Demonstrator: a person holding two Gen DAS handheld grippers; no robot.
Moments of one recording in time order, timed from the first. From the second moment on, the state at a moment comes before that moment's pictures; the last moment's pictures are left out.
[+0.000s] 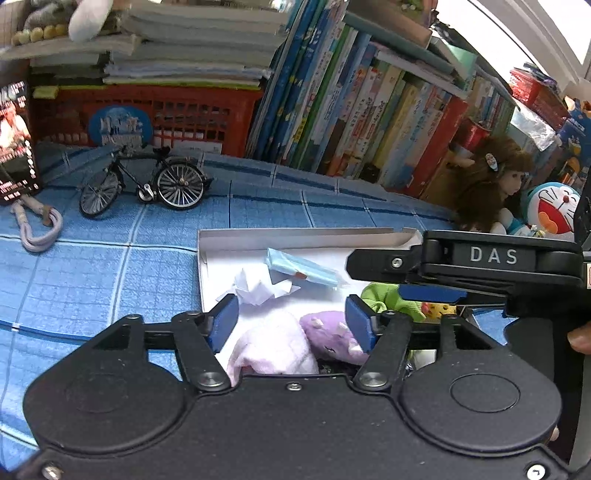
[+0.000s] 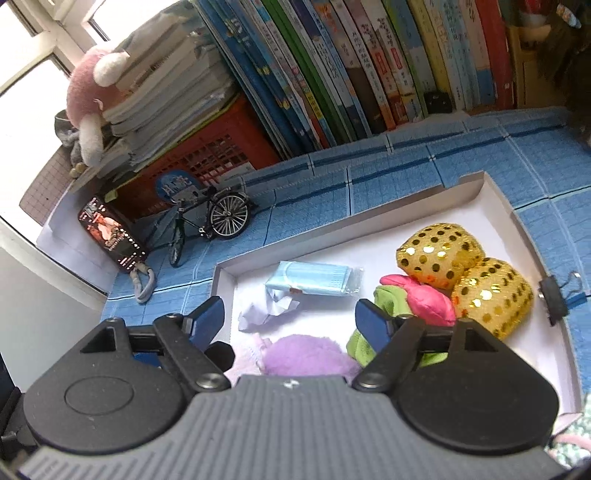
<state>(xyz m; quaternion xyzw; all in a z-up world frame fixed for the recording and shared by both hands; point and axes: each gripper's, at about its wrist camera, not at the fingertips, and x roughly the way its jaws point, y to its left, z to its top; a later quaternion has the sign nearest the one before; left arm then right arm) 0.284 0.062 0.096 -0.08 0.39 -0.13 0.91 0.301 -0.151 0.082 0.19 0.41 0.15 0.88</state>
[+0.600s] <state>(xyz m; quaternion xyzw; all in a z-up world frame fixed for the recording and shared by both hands) 0.195 0.031 0.148 -0.04 0.34 -0.17 0.92 0.214 -0.194 0.120 0.16 0.34 0.16 0.91</state>
